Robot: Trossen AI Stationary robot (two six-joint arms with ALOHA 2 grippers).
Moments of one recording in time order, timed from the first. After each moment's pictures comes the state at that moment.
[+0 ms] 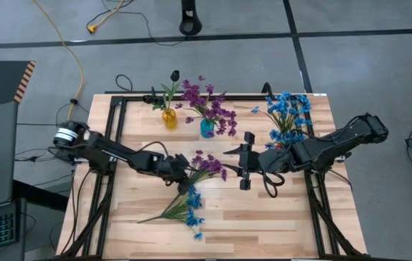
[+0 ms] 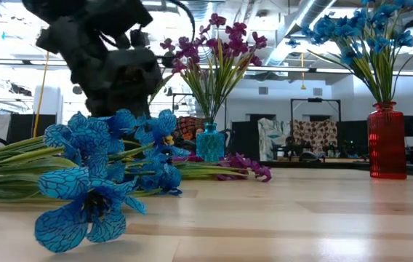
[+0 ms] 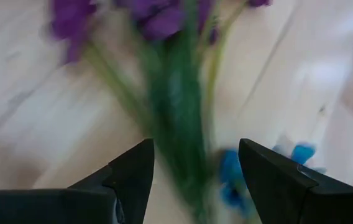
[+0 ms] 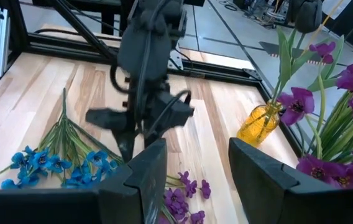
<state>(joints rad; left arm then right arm) -0.17 1.60 0.76 -0.08 -0.10 -0.83 0.34 1.30 1.09 -0.22 0.52 -0.03</state>
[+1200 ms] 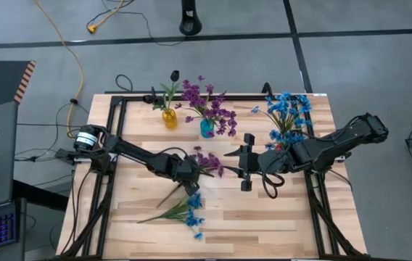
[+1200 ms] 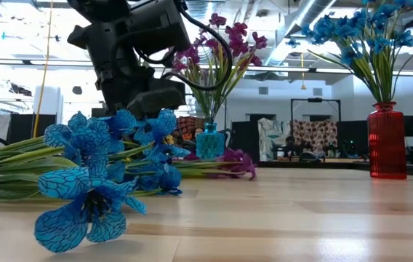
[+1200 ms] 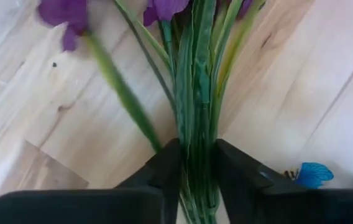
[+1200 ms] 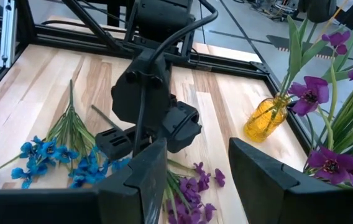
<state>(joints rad) -0.15 1.81 1.01 -0.41 -0.20 -0.78 0.34 1.30 1.09 -0.25 0.50 -0.02</state>
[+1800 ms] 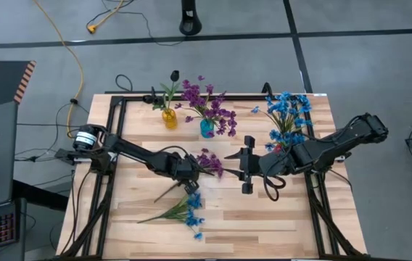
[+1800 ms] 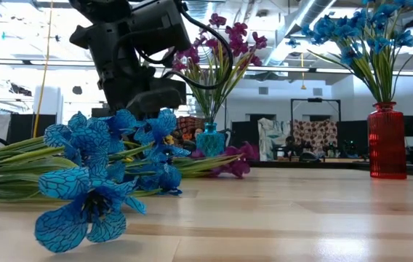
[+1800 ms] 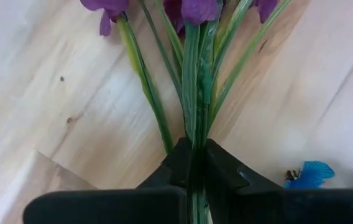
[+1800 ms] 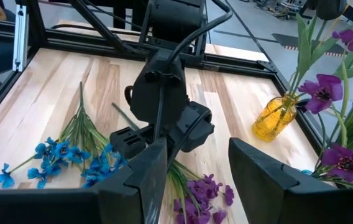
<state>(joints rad) -0.14 1.79 1.01 -0.42 -0.20 -0.72 0.37 1.30 1.09 -0.25 0.50 0.02</state>
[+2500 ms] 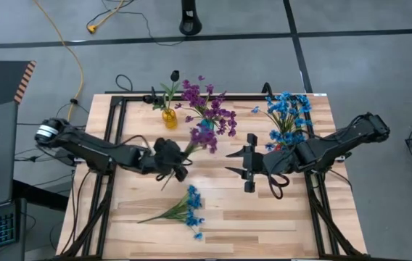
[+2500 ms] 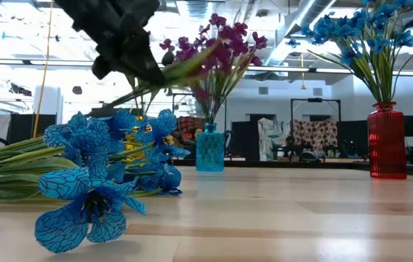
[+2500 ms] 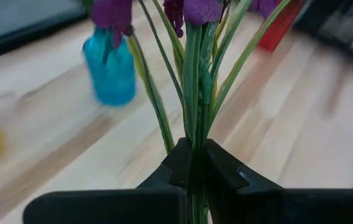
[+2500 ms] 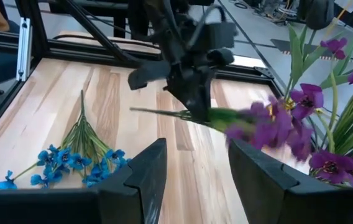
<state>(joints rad) -0.23 1.33 0.82 -0.22 -0.62 -0.70 0.37 1.26 1.09 -0.25 0.50 0.02</state>
